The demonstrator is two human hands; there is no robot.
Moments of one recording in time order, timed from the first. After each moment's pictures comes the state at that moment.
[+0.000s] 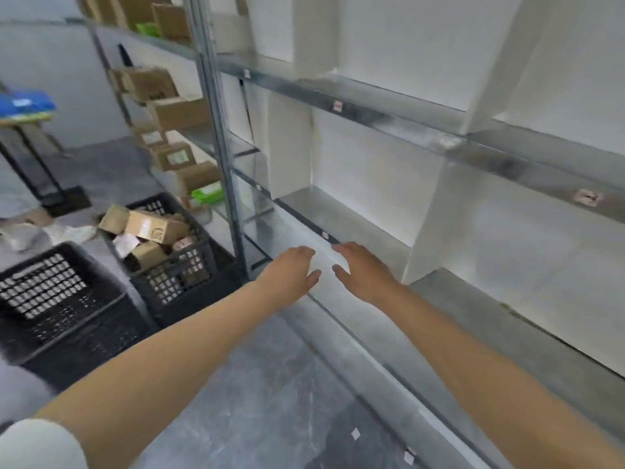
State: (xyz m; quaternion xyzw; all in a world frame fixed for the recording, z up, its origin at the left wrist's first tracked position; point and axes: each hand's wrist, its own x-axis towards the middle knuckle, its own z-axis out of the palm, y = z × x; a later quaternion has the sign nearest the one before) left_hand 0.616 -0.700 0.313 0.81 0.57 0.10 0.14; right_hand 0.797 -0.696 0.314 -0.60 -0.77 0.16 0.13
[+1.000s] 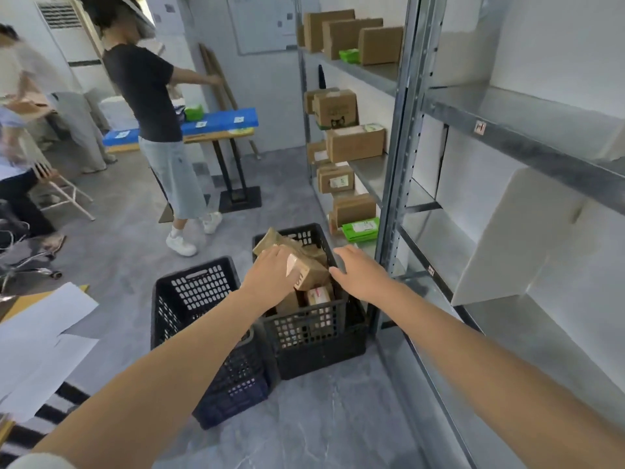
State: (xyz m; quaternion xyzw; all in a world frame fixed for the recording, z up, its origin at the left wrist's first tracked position) left_hand 0.243 -0.453 0.318 0.54 0.82 0.15 0.07; right_hand 0.418 -0.343 0.323 -0.36 -0.90 0.23 0.07
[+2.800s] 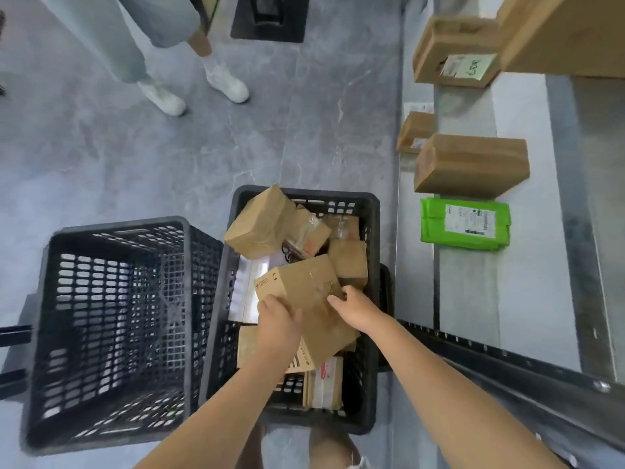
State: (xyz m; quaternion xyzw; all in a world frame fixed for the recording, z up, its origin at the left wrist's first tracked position) left_hand -0.004 -0.069 -0.009 0.01 0.90 0.23 0.38; right_hand 0.068 0.077 -0.054 -0.44 -0.68 0.50 -0.32
